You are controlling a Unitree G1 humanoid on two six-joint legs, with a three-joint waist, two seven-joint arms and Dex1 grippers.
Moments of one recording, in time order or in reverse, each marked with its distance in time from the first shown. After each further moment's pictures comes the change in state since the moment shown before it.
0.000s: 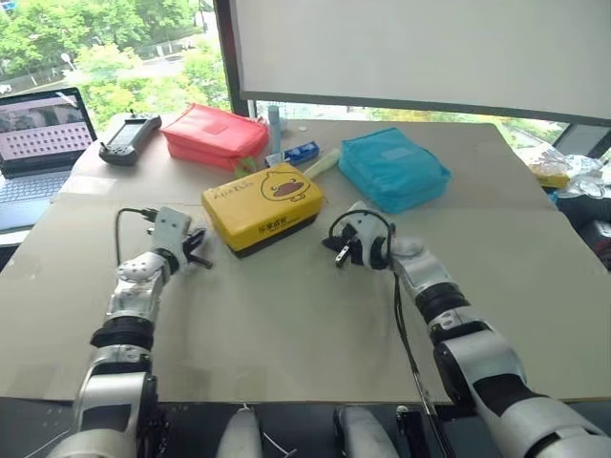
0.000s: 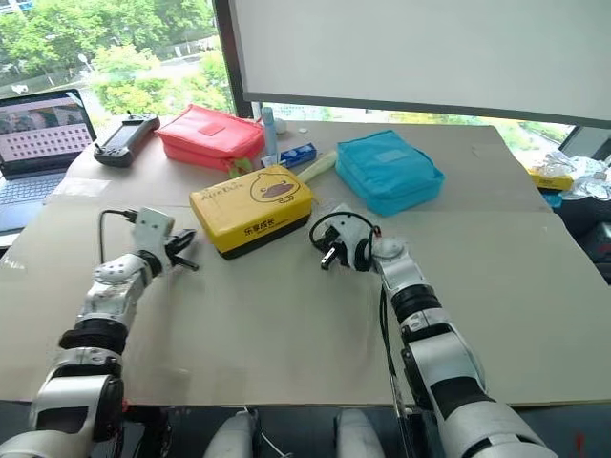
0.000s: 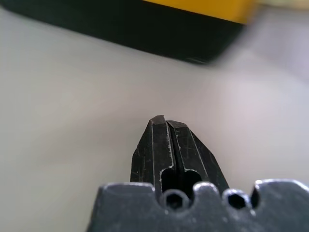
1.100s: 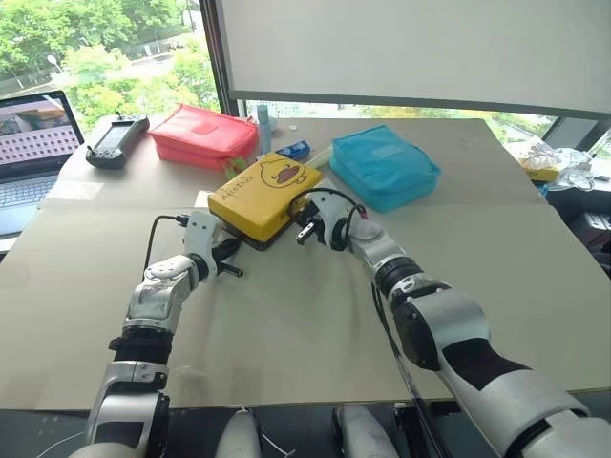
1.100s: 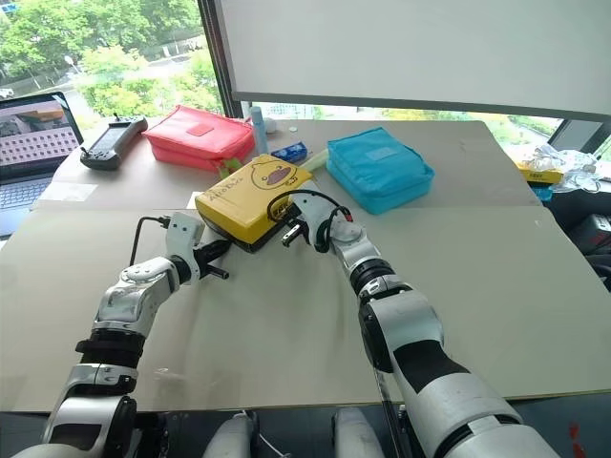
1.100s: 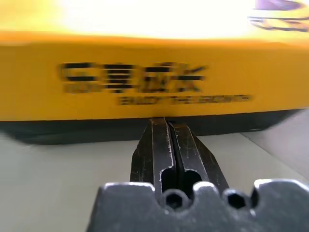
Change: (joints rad) left arm 0.046 -0.159 -0.137 -0.328 -0.146 0.380 -0.069; right arm -0.223 0.239 -0.146 0.341 -0.068 -0.187 0.043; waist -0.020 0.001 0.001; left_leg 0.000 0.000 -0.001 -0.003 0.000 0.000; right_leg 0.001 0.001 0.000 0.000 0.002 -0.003
